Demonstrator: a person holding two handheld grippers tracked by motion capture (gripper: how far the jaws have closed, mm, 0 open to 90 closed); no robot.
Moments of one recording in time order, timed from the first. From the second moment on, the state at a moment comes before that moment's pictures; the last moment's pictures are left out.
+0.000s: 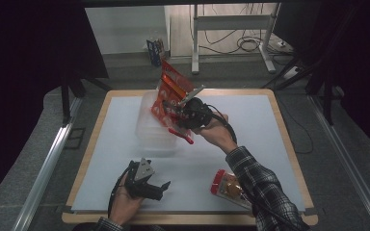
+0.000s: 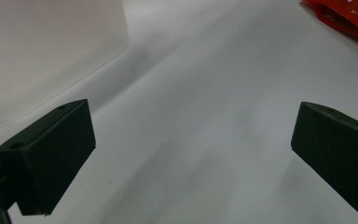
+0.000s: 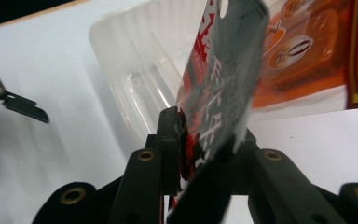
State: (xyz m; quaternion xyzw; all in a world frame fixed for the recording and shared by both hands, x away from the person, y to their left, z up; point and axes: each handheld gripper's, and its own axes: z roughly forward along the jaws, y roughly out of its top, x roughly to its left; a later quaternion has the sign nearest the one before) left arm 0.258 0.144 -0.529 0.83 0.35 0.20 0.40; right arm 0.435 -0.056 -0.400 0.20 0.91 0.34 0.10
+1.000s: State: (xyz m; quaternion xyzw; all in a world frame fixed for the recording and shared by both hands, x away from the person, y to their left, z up) left arm 0.258 0.145 -0.528 0.83 0.35 0.20 0.40; right arm 0.444 -0.008 -0.417 0.15 0.93 0.34 0.05
